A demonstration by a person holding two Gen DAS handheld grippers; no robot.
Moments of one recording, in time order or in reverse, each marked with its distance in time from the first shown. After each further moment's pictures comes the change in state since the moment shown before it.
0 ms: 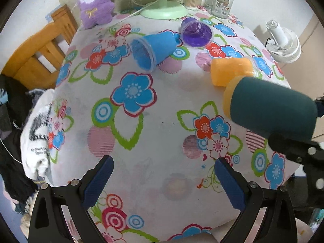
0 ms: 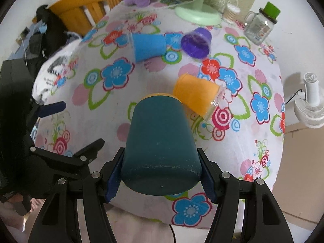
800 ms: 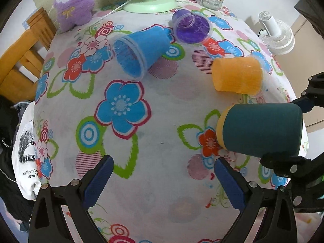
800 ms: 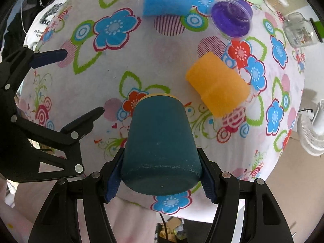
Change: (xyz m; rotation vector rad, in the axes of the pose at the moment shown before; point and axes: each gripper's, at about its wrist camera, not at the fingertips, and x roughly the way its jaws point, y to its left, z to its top) left arm 0.037 0.011 0.037 0.094 0.048 -0.066; right arm 0.063 0.012 0.047 -0.202 0.367 -0.033
